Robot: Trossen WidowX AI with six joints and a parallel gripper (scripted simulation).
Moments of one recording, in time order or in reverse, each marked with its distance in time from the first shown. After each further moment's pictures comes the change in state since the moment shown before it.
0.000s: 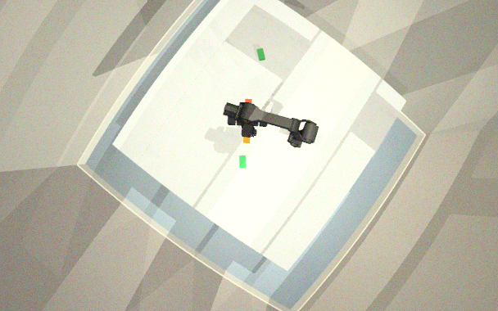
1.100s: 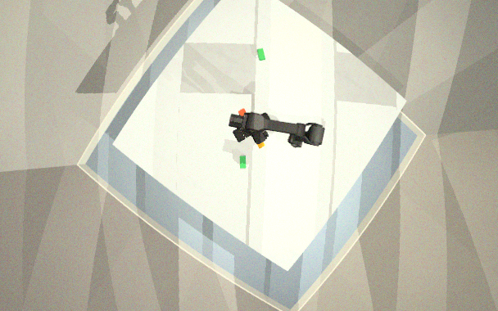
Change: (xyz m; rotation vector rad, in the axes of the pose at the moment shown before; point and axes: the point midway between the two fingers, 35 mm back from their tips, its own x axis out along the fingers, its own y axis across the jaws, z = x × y) arm 0.020 0.023 0.034 -0.581 -0.002 -0.001
